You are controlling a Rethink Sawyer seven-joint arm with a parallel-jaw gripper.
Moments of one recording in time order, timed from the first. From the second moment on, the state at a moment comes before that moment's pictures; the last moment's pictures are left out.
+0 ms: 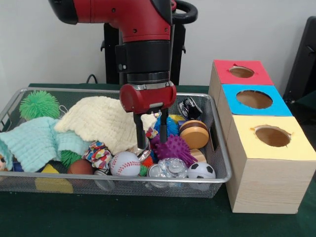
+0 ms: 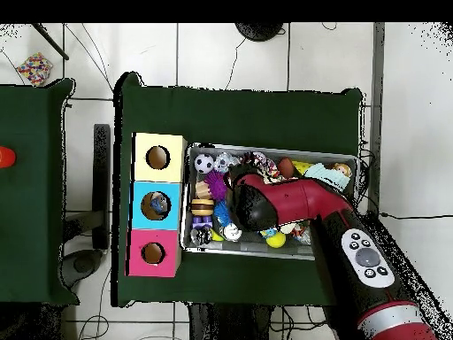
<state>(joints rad) -0.59 -0.63 0.42 1.69 -0.63 0.20 1.23</state>
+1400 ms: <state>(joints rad) -0.66 -0.57 0.47 1.69 -0.64 0.20 1.23</state>
